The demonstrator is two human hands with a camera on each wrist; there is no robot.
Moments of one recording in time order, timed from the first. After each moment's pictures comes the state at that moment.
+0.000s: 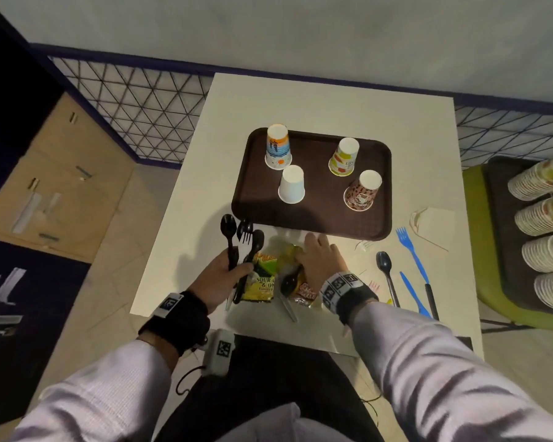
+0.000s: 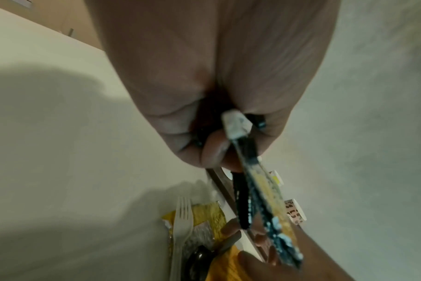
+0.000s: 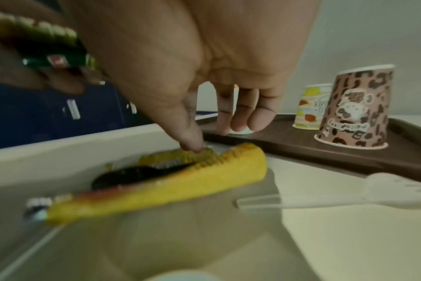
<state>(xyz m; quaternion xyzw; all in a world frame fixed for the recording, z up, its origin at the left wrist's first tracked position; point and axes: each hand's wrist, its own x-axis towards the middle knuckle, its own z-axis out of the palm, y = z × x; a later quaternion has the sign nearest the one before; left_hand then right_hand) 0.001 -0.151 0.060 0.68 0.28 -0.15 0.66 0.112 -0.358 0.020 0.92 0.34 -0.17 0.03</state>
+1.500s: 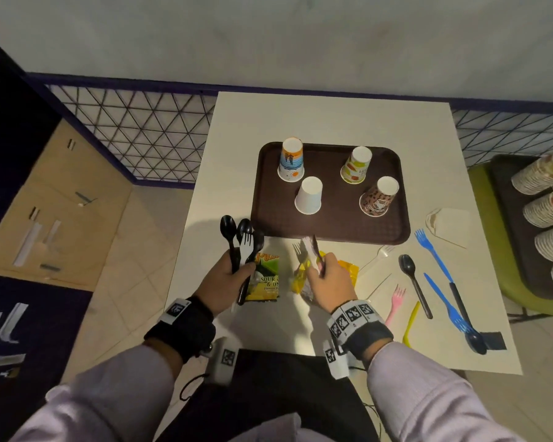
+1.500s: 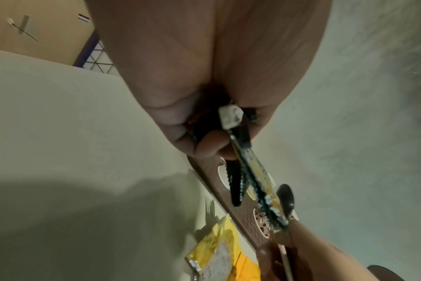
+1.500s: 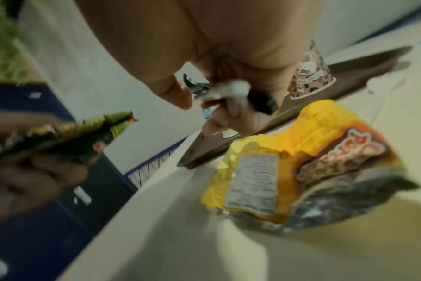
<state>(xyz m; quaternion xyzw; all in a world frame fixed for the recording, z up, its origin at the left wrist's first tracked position) 0.005 -0.080 0.059 0.75 0.22 -0.13 0.61 0.066 -0.307 0.031 0.90 -0.03 -0.22 -0.38</state>
